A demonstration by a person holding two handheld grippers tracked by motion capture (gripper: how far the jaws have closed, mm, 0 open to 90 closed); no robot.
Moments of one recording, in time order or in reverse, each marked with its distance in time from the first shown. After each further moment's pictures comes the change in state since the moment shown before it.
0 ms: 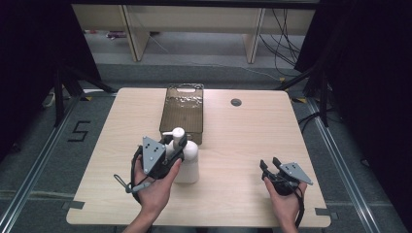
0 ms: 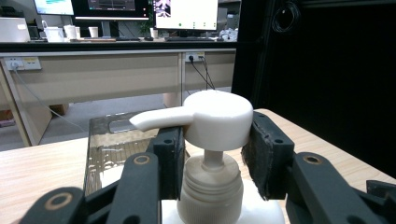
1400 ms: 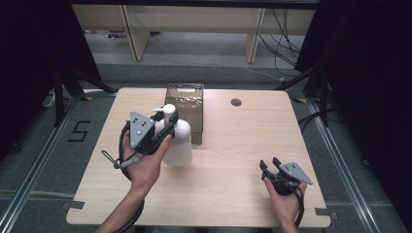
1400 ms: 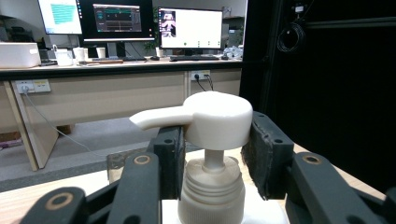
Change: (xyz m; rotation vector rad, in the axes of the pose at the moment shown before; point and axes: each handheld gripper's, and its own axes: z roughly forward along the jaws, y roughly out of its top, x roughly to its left) left arm 0.031 0.045 0.020 -0.058 0.014 0.016; right arm 0.000 0.000 0.000 -0.002 0.015 0.004
